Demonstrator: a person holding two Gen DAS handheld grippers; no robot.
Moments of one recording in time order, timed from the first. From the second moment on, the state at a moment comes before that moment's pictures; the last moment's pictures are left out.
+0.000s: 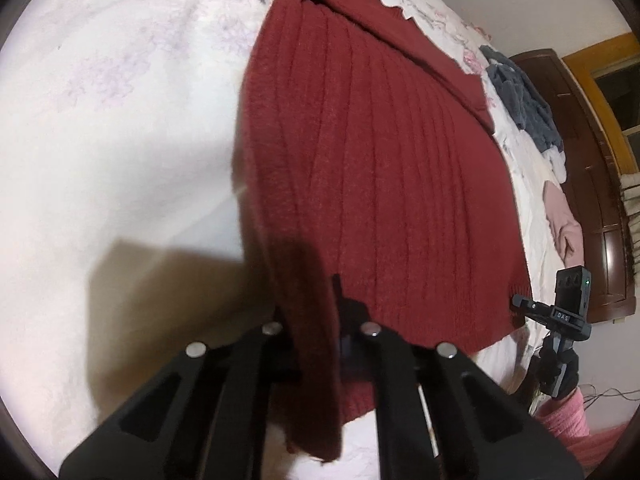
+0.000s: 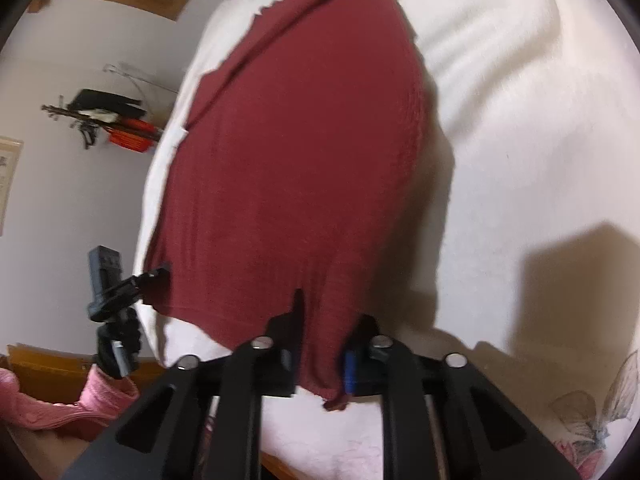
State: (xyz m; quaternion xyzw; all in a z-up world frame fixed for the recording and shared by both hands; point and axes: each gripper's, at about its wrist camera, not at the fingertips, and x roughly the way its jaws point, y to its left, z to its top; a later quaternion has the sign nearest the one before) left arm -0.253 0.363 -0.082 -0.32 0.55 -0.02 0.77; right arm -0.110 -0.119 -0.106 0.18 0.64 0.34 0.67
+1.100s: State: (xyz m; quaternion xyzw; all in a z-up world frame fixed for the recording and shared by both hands) left arm -0.097 0.459 -0.103 -0.44 0.48 -0.04 0.76; right arm 0.092 -0.101 -0.126 0.28 0.61 0.31 0.67
